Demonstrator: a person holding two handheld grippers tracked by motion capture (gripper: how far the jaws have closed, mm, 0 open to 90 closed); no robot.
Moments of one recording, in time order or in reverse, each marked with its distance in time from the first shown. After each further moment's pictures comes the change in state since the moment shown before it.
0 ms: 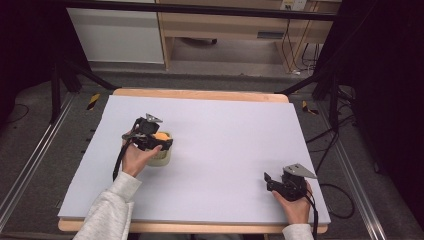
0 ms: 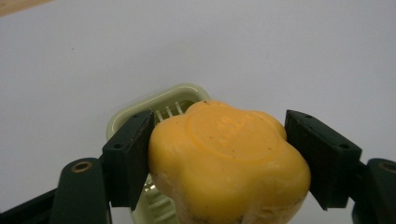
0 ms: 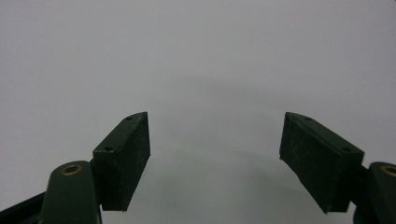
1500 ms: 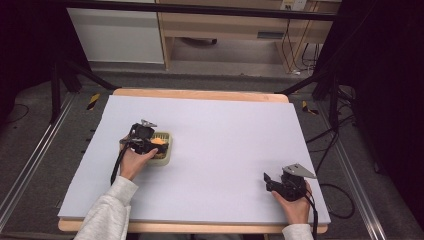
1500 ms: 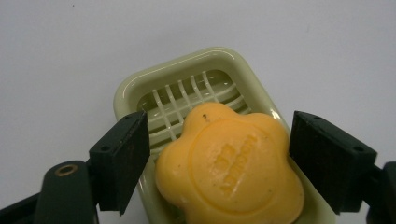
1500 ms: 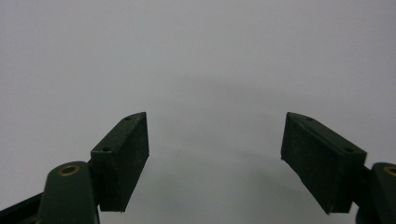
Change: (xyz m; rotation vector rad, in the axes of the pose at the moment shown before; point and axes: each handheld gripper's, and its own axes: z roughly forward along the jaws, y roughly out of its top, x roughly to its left) left arm 0.022 -0.026 0.025 0.025 -0.008 -0.045; right arm 0.001 0.000 0.001 0.003 0.000 -0.010
